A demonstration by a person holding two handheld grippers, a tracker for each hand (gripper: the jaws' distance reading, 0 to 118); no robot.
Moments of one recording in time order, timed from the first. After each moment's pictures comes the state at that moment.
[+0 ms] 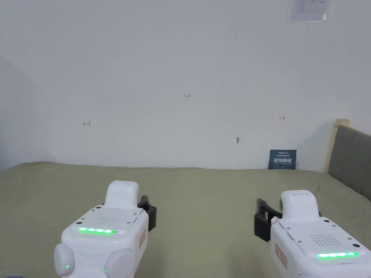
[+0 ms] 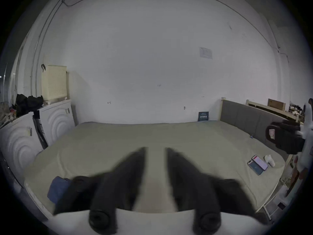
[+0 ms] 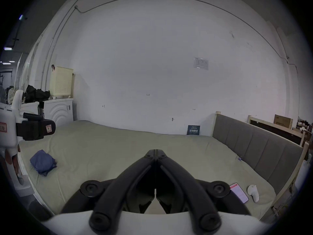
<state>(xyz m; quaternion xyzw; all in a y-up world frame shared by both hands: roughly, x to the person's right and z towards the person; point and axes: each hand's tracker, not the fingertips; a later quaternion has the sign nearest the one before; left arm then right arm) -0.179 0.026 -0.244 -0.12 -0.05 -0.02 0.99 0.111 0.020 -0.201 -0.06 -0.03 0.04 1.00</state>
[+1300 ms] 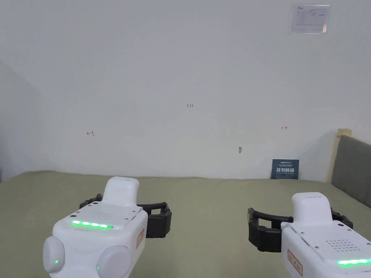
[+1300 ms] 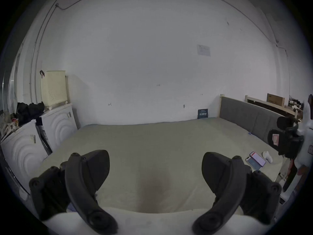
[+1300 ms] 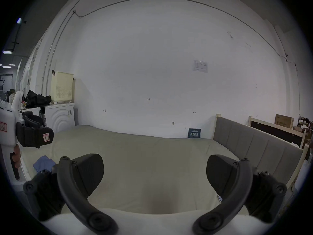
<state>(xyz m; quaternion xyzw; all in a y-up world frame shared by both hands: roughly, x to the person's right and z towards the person) -0.190 0.064 -0.221 -0.13 -0.06 -0.03 0.99 0.116 0.043 -0.184 -0.04 -0.01 0.03 1.00</state>
